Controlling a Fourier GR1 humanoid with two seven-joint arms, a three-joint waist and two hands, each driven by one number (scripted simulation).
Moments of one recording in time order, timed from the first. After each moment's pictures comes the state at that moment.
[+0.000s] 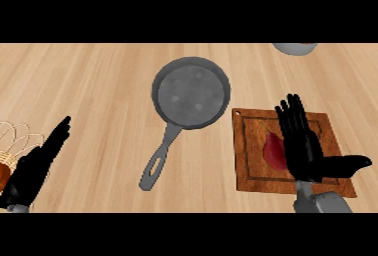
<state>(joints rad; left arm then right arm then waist) 0.08 0.51 -0.13 -1.63 0.04 0.08 0.19 -0.10 -0.20 0.21 -1.48 -0.45 -0.26 -0.22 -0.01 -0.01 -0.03</state>
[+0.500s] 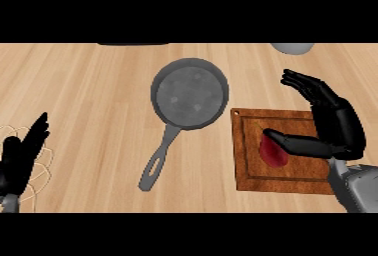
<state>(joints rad) 0.04 0.50 -0.03 -1.52 0.05 0.16 0.24 -0.27 -0.43 0.20 -1.59 -0.27 -0.13 -0.28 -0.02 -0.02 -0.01</state>
